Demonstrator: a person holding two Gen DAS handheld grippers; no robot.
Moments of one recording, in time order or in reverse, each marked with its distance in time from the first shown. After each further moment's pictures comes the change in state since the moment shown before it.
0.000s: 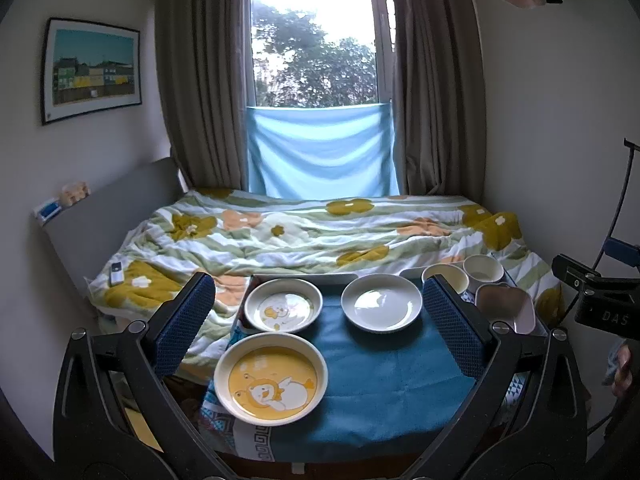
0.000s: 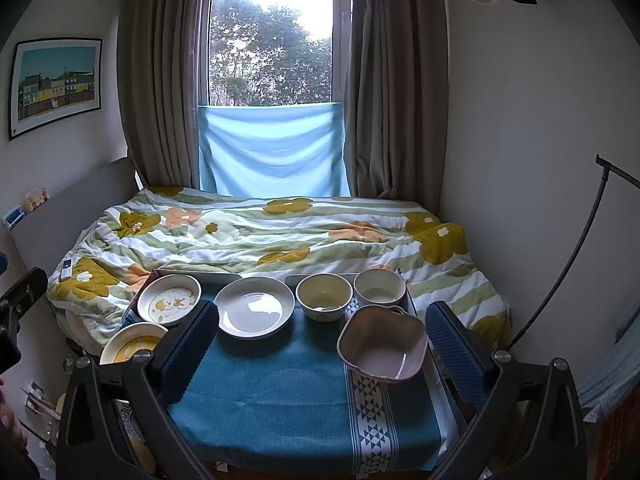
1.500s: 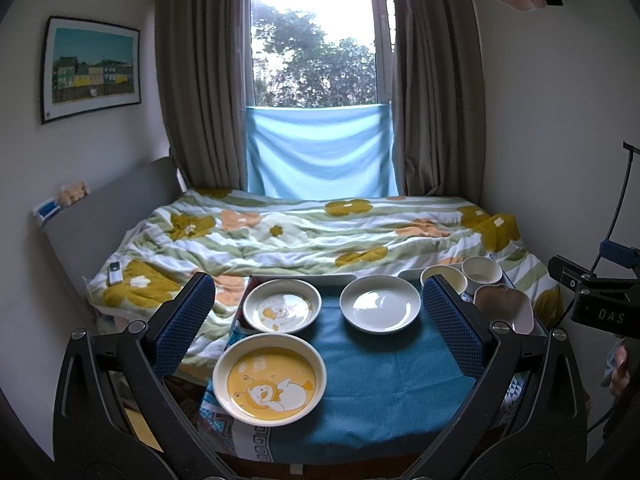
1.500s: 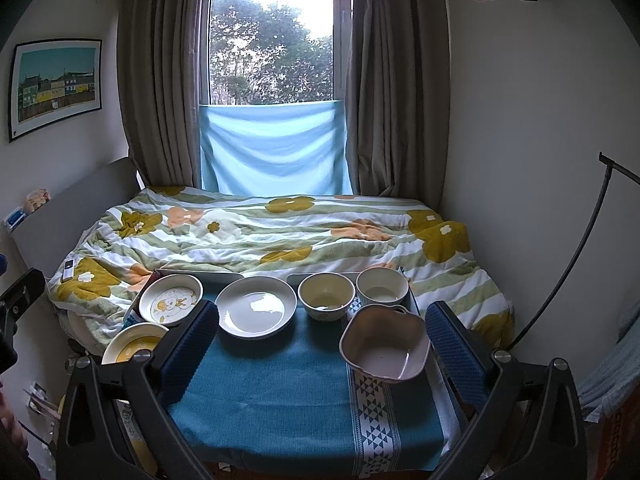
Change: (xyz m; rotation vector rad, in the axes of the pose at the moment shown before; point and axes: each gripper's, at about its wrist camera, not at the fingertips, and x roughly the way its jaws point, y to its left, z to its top) left arm 0.000 0.004 0.001 -0.011 0.008 -0.003; right arm 0.004 0.000 0.001 0.005 0.008 0.018
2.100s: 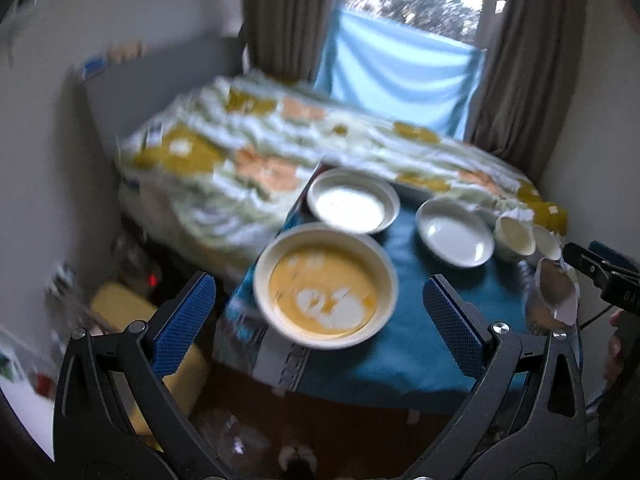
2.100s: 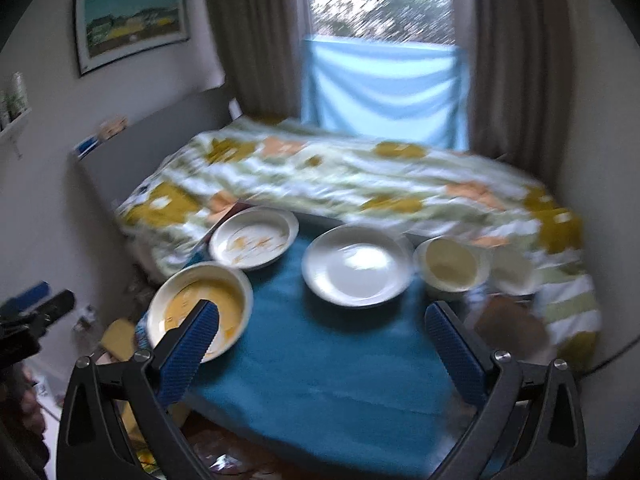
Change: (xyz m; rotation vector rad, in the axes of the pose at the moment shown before) left arm 0.075 0.118 -0.101 -0.325 0.340 0.138; right arm 0.119 0.075 -0.022 -0.174 0.240 0.396
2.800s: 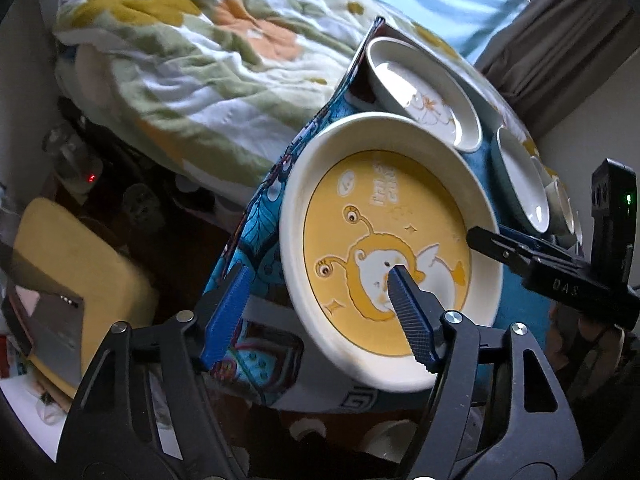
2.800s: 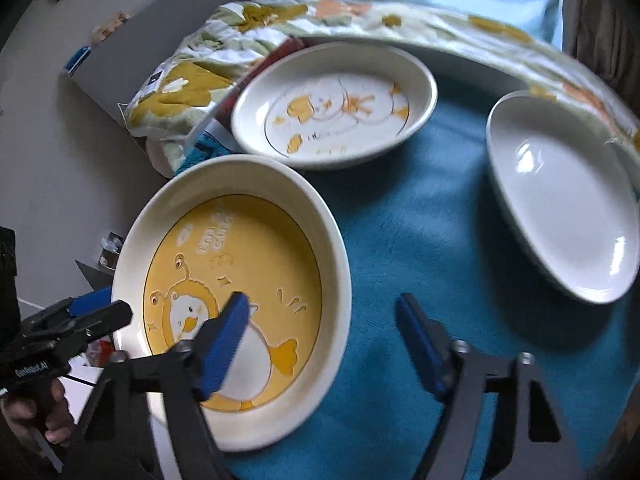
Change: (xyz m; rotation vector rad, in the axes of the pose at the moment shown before) left arm 0.218 0.087 -0.033 -0.123 0.433 -0.186; right arm 0.252 0.078 -0.024 -0.003 0.458 0.188
